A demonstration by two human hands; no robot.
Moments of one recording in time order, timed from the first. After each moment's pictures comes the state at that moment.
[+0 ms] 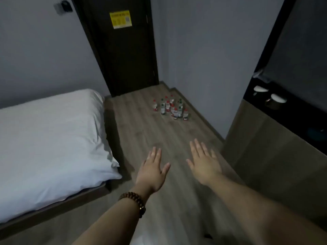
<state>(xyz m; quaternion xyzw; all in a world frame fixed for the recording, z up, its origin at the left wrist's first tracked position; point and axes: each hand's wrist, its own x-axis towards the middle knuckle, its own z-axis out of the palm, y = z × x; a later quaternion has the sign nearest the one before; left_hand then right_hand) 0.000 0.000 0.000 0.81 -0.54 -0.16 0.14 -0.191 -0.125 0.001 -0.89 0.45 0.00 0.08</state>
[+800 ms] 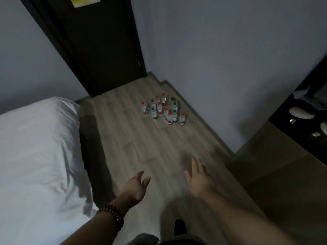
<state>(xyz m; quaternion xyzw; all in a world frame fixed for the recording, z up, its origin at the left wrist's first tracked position) 0.205 -0.317 -0.076 0.84 -0.39 -0.37 0.06 -0.033 -0.437 -0.103 -0.77 0.58 0.08 0.25</state>
